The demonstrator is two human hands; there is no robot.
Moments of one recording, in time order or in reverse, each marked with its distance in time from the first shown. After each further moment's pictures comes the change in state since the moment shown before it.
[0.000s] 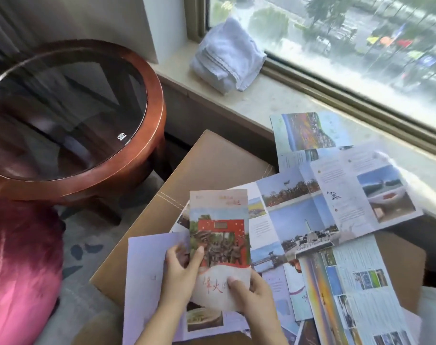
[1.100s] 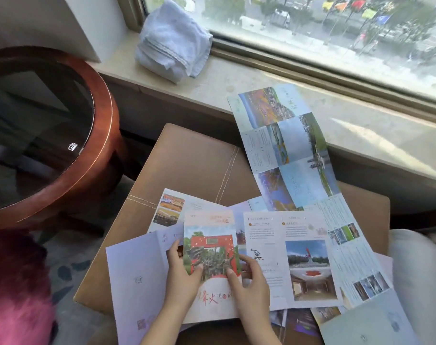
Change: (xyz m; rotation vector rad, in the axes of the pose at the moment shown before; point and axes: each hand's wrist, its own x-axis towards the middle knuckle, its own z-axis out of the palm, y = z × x) left_hand -0.007 -0.029 0.027 0.225 -0.202 0.072; right_hand 0.011 0.062 -0.017 -0.198 0.334 -0.104
